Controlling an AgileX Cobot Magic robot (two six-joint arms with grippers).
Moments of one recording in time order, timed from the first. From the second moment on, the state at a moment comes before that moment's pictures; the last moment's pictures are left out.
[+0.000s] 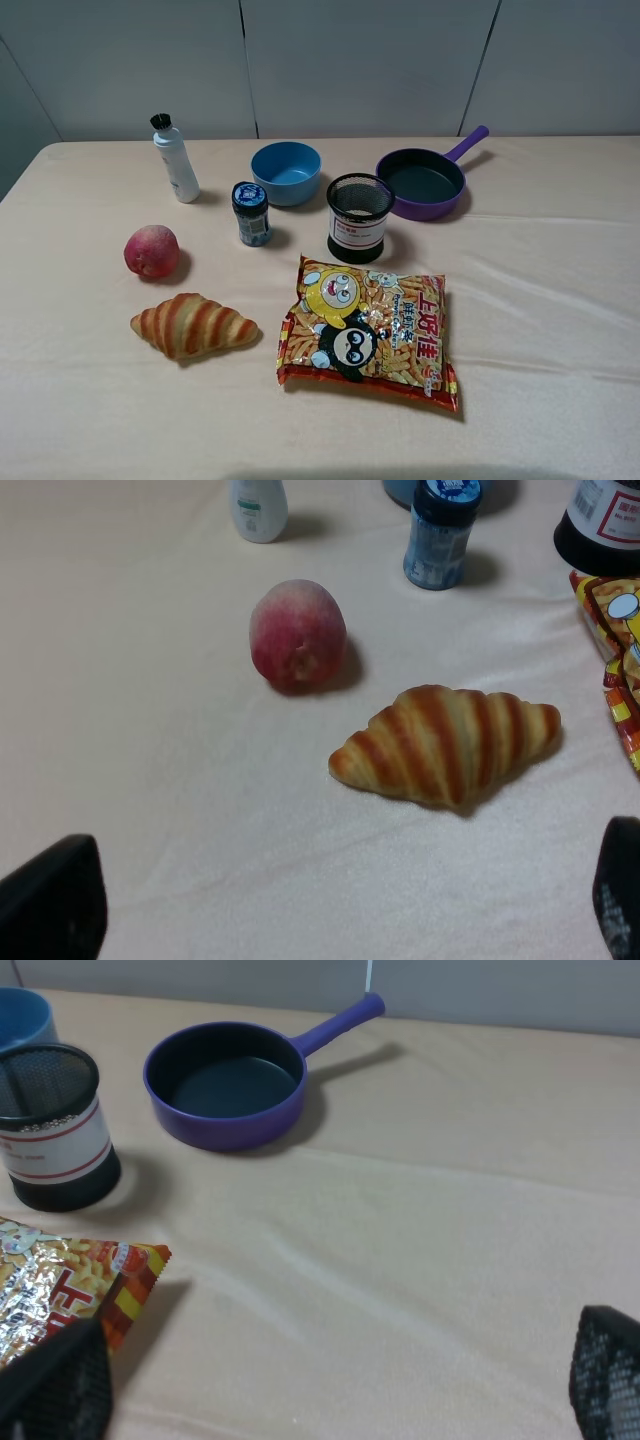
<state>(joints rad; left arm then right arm) -0.15 0.00 -0.50 -0.08 1.05 0.10 0.16 -0.01 -0.50 -0.01 1.02 0.00</state>
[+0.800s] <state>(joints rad) -0.15 0.00 -0.50 -0.08 1.05 0.10 0.16 -0.01 -0.50 -0.01 1.02 0.00</state>
